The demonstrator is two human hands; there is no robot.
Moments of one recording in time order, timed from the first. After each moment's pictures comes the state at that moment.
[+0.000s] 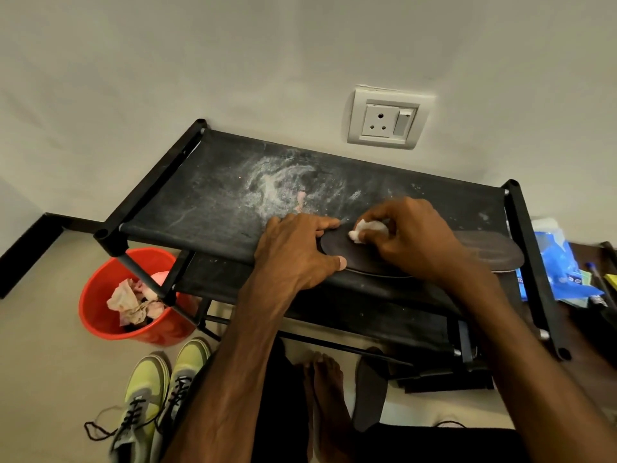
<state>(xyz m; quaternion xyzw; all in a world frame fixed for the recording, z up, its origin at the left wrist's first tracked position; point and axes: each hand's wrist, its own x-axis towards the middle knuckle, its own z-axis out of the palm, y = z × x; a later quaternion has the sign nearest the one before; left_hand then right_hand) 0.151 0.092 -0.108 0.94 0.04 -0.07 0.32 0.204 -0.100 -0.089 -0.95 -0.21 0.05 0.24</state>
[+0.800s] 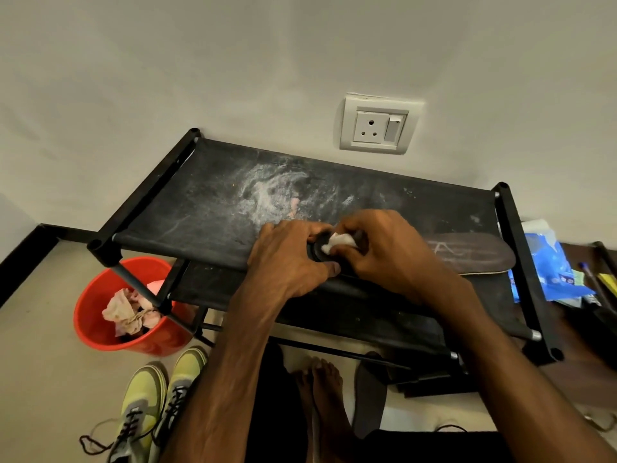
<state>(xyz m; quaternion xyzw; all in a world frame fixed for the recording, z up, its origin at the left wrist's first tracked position) 0.151 0.095 -0.112 0.94 0.03 -0.05 0.34 0.193 -0.081 -0.095 -0.93 -0.27 0.03 0.24</state>
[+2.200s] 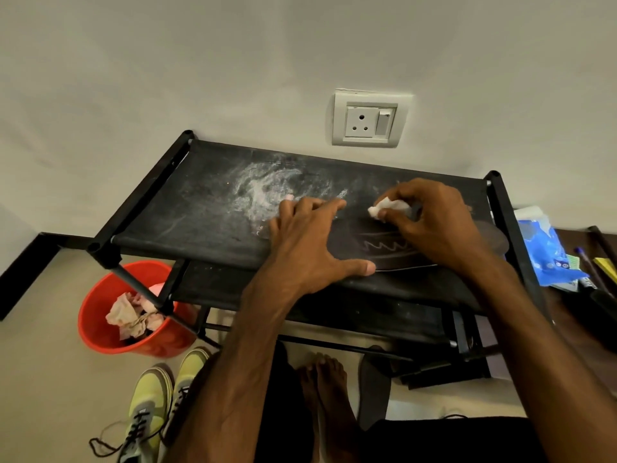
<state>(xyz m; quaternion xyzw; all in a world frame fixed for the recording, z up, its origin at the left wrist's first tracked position) 0.146 0.069 -0.090 0.96 -0.03 -0.03 0.27 0.208 -0.135 -0.083 -0.93 -0.18 -0.06 0.31</state>
